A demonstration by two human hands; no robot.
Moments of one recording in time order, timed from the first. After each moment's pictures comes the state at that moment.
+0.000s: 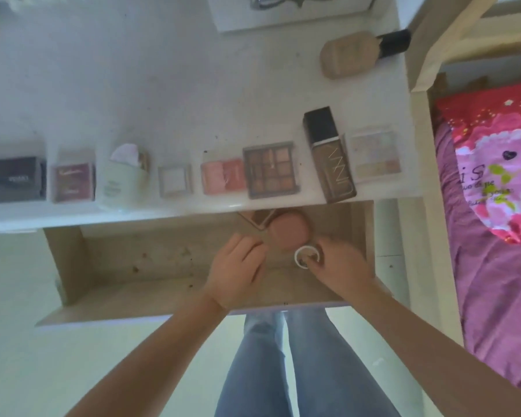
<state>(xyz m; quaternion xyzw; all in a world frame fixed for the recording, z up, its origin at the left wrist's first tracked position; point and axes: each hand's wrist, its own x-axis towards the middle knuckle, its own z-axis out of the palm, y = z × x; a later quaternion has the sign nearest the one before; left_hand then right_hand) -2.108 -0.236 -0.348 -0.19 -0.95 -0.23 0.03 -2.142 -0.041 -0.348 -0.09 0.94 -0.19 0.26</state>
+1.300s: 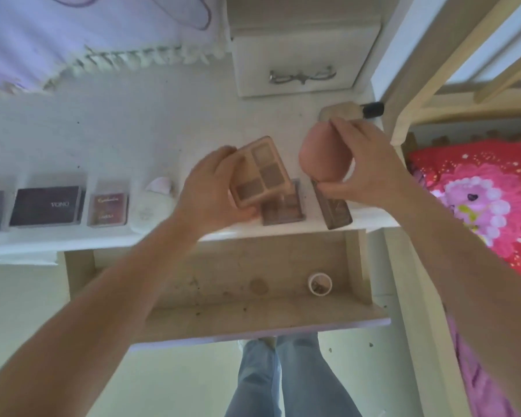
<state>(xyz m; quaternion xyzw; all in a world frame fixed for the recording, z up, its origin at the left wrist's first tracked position) -2.215 -0.284 -0.230 -0.07 -0.98 -0.19 -0.01 -2.264 -0.056 -0.197 -0.18 0.95 -0.22 0.10</state>
